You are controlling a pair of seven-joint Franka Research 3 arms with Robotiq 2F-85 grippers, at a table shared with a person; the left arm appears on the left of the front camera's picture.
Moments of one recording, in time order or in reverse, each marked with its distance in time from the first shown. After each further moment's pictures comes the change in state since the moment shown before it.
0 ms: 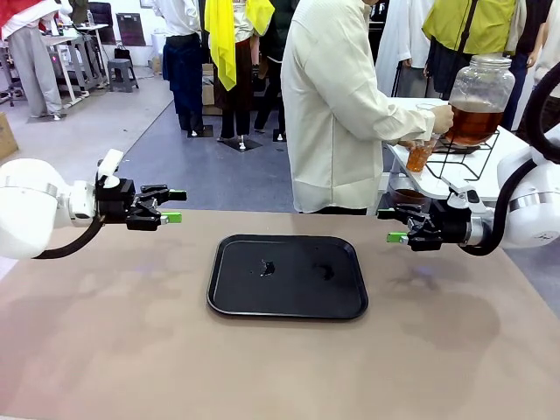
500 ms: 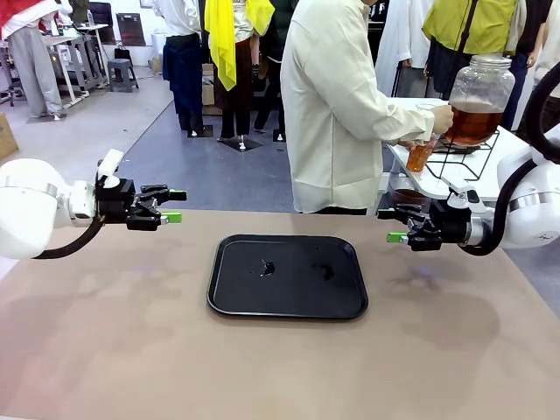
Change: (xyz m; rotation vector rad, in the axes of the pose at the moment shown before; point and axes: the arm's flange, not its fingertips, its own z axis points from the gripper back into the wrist) left arm 0.000 0.000 0.000 0.000 0.000 0.000; right arm 0.000 0.000 0.000 0.000 0.000 0.000
